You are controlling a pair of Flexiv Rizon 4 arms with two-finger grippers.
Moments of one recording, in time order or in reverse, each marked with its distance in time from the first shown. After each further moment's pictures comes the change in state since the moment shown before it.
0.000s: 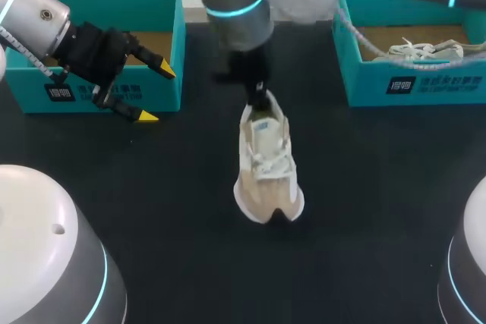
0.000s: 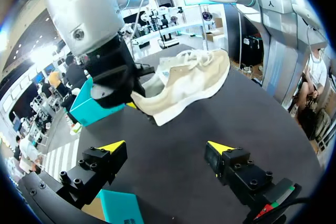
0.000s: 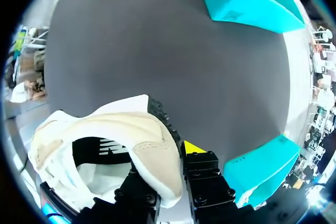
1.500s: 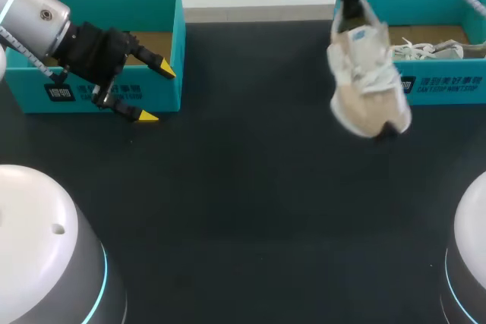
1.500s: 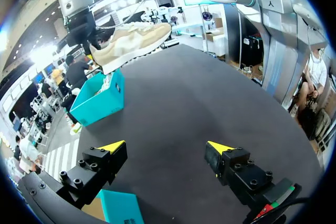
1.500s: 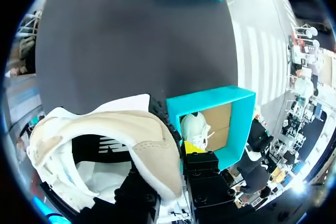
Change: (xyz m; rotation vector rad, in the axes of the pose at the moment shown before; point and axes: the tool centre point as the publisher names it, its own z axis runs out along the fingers) left arm 0.000 0.000 0.000 0.000 0.000 0.000; right arm -0.143 -0.181 -0.095 0.113 -0.203 0.014
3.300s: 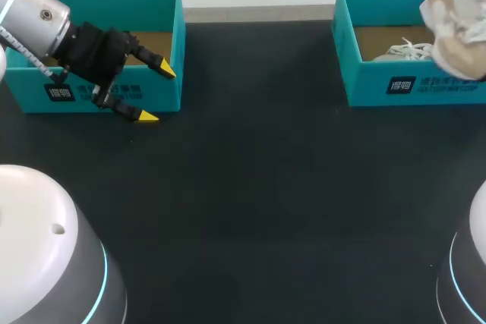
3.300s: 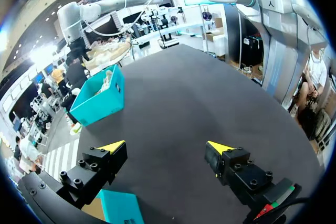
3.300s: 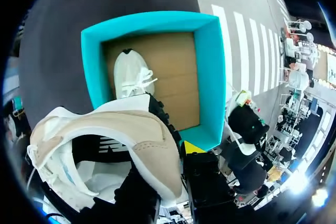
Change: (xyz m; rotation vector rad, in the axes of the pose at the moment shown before) left arm 0.000 0.000 0.000 0.000 0.000 0.000; right arm -0.179 -0.165 0.134 -0.011 -0.065 0.004
